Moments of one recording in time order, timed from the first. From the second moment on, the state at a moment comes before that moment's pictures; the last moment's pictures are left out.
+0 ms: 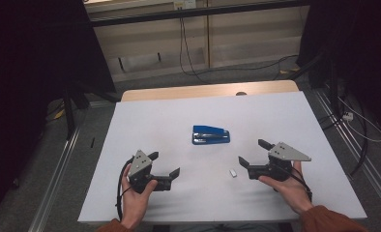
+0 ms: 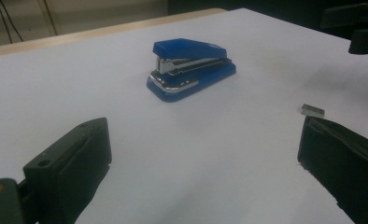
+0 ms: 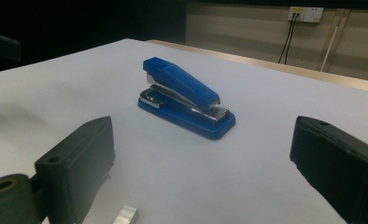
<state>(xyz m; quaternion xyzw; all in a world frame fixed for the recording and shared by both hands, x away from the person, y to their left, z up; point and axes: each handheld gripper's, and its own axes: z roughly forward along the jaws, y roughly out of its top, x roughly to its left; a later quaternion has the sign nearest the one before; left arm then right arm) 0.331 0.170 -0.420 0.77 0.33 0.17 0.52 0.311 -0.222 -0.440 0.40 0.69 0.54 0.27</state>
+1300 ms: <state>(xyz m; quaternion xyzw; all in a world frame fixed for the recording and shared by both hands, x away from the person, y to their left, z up) 0.408 0.132 -0.403 0.78 0.31 0.17 0.52 0.361 -0.174 -0.423 0.36 0.70 0.55 0.27</state>
